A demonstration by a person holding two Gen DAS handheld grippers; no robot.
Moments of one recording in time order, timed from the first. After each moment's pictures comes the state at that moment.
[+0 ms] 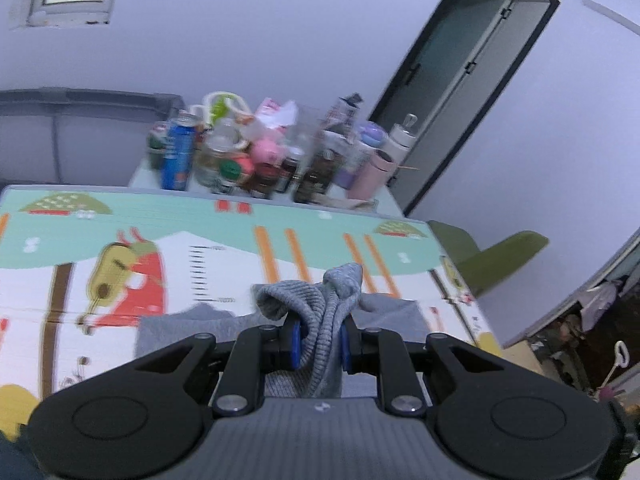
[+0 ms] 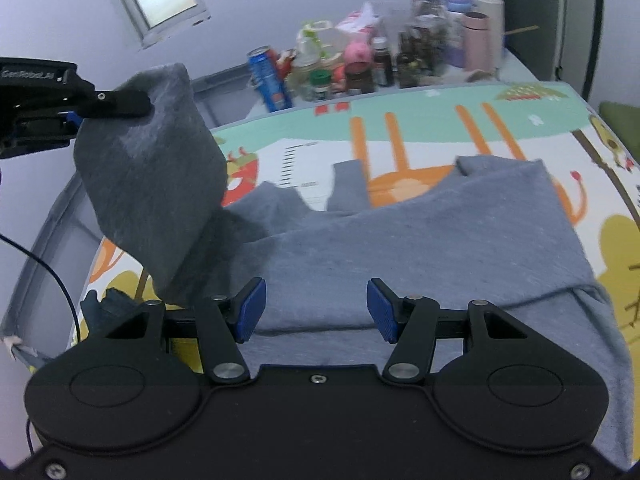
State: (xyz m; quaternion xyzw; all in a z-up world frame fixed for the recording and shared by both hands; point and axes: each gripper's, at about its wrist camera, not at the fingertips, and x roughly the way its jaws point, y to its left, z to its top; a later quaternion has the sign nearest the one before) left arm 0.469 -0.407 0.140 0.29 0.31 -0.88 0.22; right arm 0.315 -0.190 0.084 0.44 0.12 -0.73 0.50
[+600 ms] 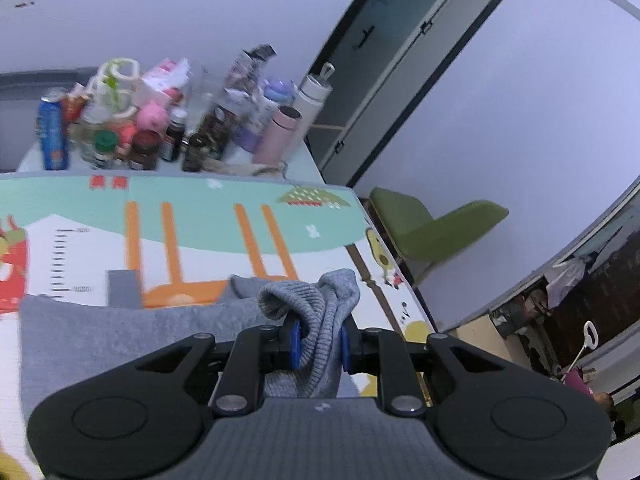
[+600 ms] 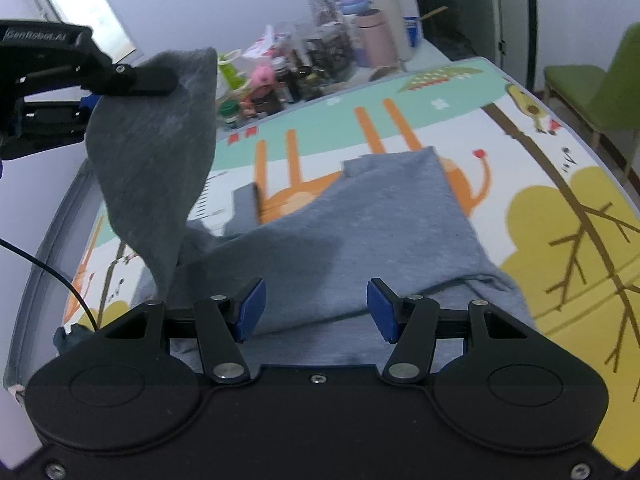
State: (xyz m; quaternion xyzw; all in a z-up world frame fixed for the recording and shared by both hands) left arm 0.288 -0.329 0.141 0.32 0.32 -0.88 0.16; right arm 0.194 -0.092 0.075 0.47 0.06 -0.76 0.45
